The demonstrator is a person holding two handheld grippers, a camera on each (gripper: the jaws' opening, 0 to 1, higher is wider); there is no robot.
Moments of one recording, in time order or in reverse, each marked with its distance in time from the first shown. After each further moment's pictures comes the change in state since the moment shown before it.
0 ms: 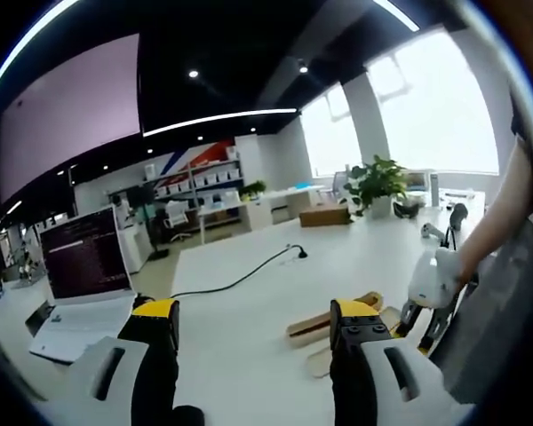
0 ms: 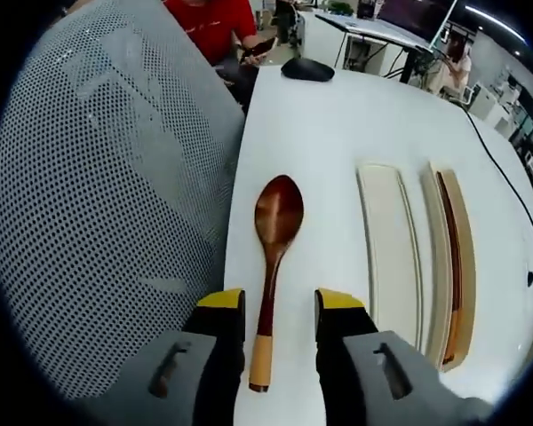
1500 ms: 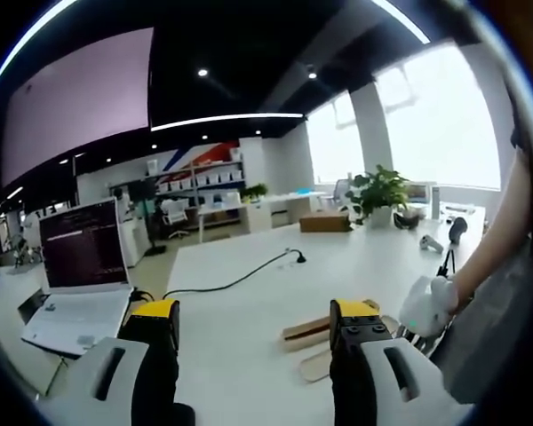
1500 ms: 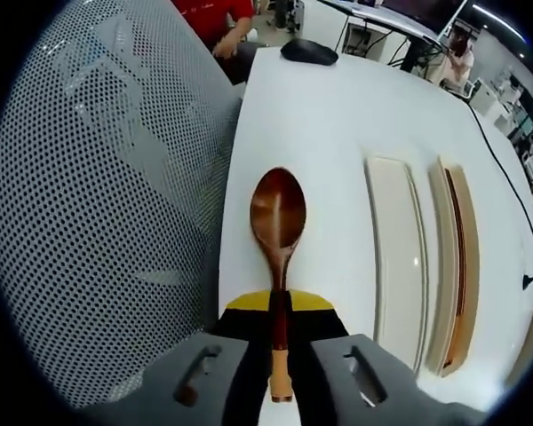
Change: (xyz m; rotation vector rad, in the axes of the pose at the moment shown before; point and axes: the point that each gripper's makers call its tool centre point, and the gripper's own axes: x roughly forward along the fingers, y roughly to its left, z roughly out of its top) left arm -0.001 0.003 -0.001 -0.061 -0.011 -0.002; right arm 0.012 -0.001 0.003 -0.003 0.072 -0.036
